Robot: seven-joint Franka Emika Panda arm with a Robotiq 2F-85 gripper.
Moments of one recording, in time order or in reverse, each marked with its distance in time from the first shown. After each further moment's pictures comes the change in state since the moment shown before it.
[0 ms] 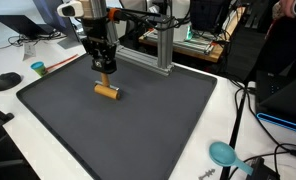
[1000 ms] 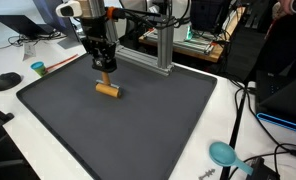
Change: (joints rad) arm -0.009 0.000 0.000 0.016 0.021 -0.049 -0.036
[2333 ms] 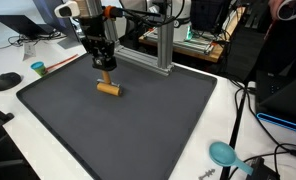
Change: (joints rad) arm -0.025 0.000 0.000 0.002 0.059 -0.030 -0.070
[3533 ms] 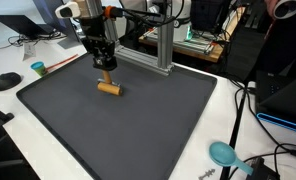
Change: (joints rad) arm -0.003 -0.001 -0.001 -0.004 0.000 -0.007 -0.006
